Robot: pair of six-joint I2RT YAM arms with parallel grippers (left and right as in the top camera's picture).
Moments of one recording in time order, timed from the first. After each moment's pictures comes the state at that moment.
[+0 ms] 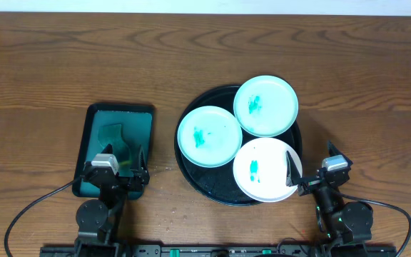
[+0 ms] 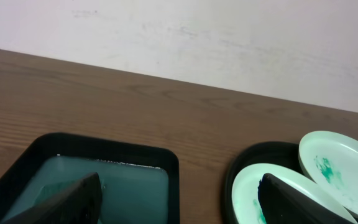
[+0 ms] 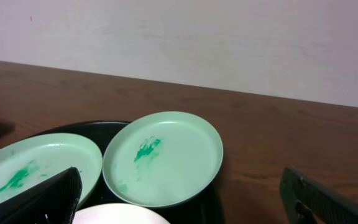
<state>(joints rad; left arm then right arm) -0.10 0.01 0.02 -0.11 0.04 -0.24 0.11 0.01 0.01 -0.06 -0.15 -0.01</state>
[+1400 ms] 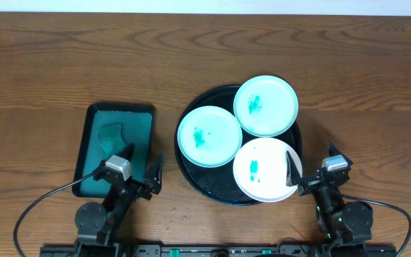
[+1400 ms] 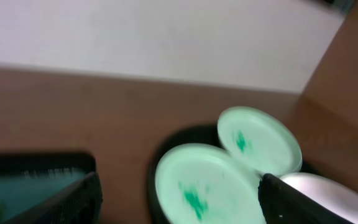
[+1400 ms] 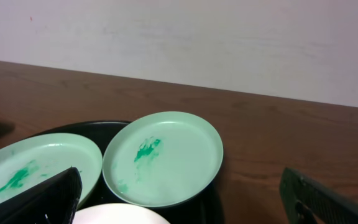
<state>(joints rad) -0.10 0.02 0.02 -0.07 0.36 -0.26 0.11 0.01 0.01 -0.06 -0.15 -0.01</state>
